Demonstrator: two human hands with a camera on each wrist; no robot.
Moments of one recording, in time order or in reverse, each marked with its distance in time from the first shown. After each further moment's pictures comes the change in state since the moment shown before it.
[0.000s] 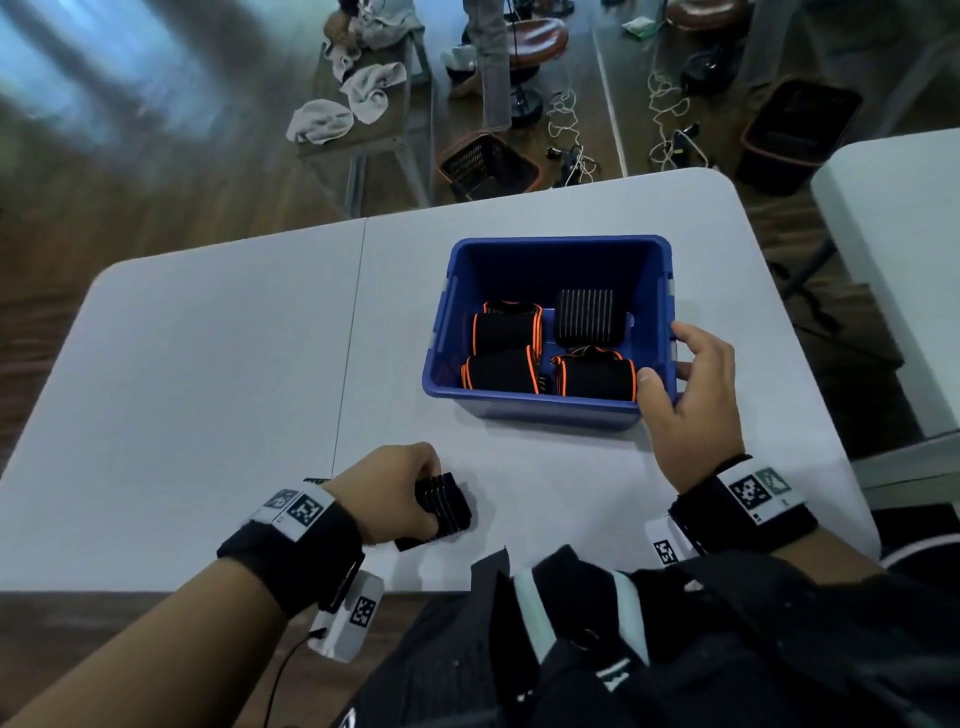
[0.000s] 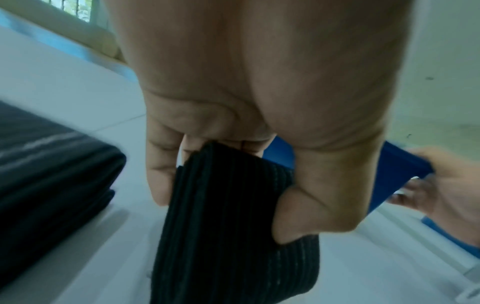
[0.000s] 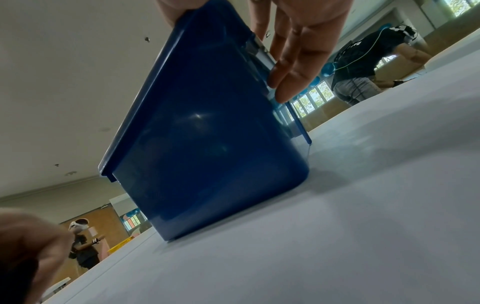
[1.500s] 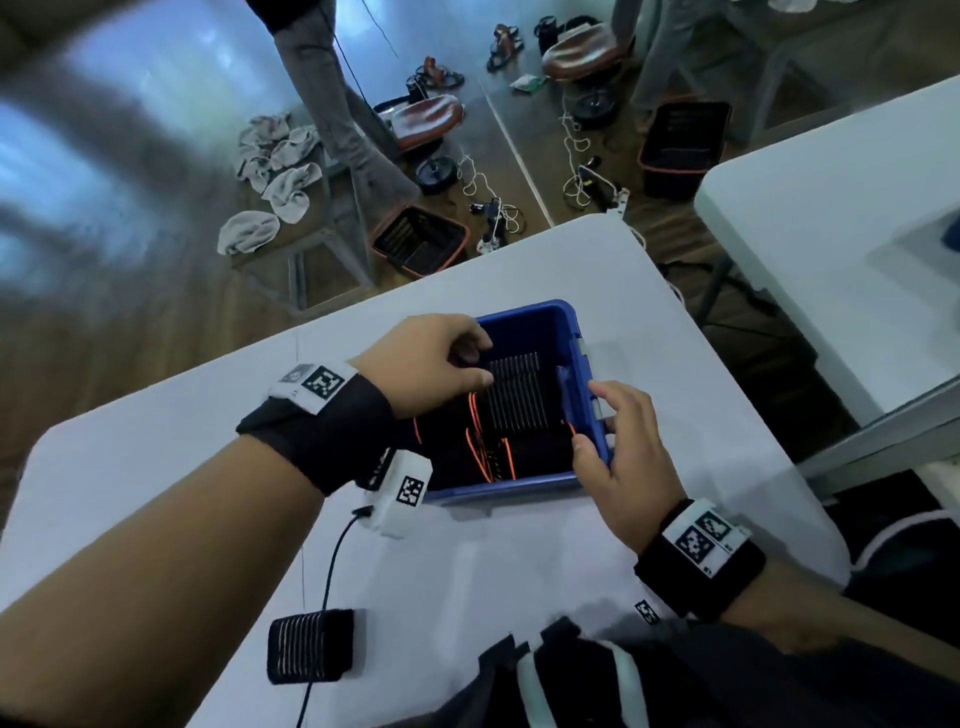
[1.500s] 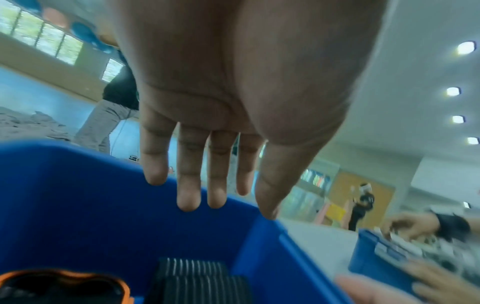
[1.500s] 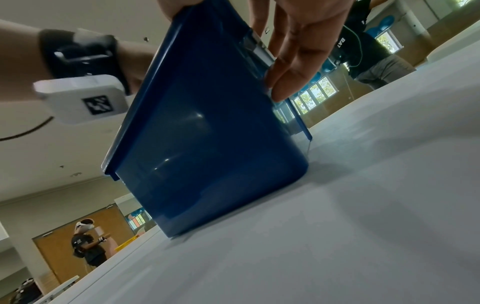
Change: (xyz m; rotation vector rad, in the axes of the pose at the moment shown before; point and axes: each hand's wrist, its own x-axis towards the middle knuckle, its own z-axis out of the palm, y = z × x) left_hand 0.092 0.161 -0.136 0.139 0.283 0.389; right_hand 0.000 0.007 -0.004 0.016 -0.029 -0.015
